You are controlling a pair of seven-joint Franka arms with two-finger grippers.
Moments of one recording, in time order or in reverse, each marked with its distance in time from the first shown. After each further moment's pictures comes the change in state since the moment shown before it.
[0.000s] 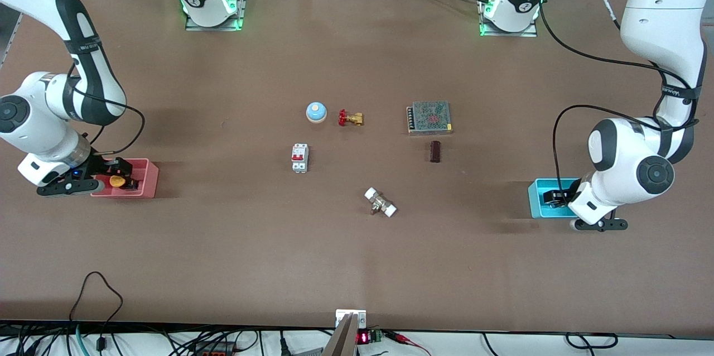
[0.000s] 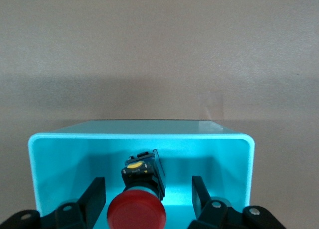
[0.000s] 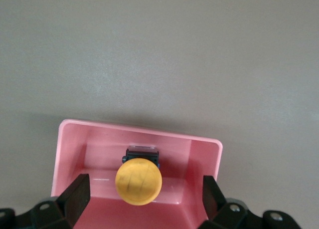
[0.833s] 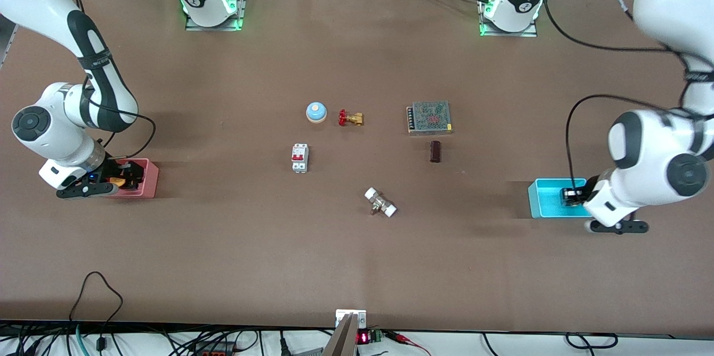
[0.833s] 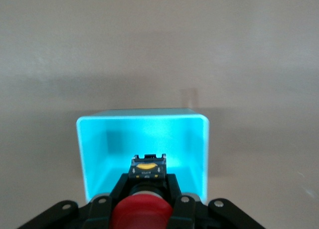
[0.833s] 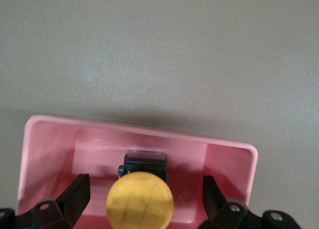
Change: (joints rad) left arm -0.032 -0.112 -0.020 0.173 0.003 -0.328 0.008; right arm -0.010 0.080 0.000 -0.009 0.000 0.083 0.000
